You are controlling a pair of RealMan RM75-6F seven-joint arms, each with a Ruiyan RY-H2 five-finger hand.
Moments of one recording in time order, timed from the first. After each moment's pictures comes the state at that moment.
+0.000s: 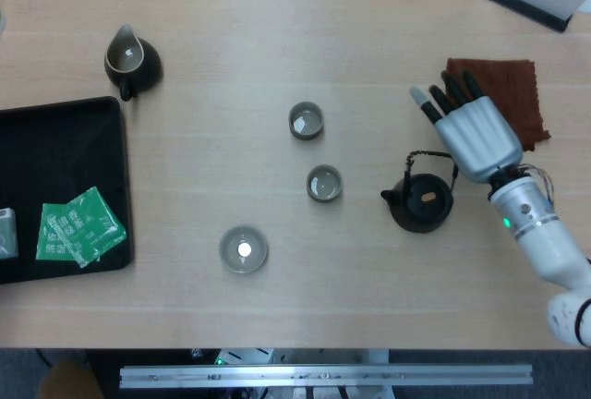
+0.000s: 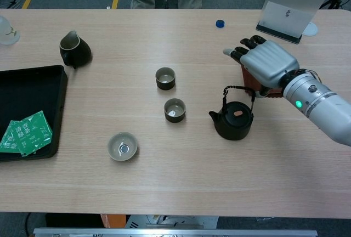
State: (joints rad) left arm 0.00 -1.04 0.05 -1.53 1.58 1.53 -0.15; right arm 0.61 -1.57 0.10 -1.53 -1.09 1.02 -0.94
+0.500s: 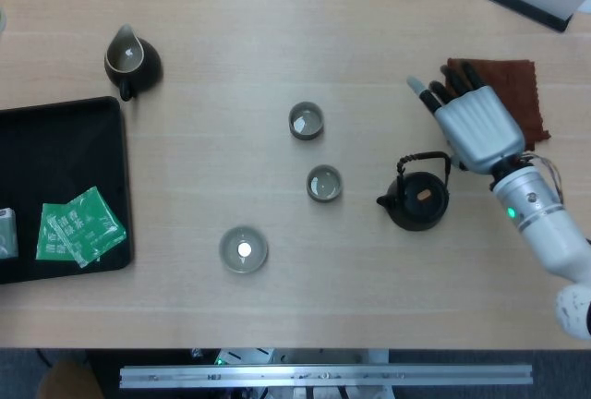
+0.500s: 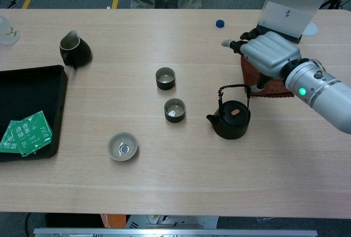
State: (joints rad) left arm 0.00 -1.04 0.05 -1.54 1.59 1.52 -0.15; right arm 0.64 -1.48 0.13 -1.64 -1.03 0.98 -0.82
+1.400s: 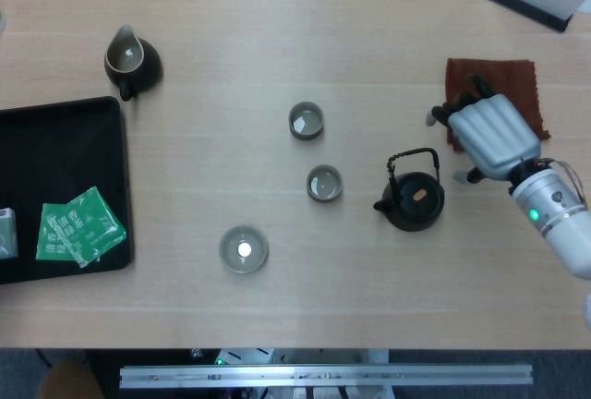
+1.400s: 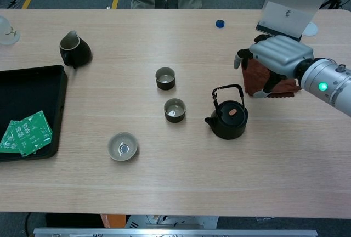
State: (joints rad) left arm 0.00 -1.03 0.05 -1.55 1.59 1.52 -0.14; right arm 0.67 -1.35 0.08 -1.74 -1.02 0.93 -0.61
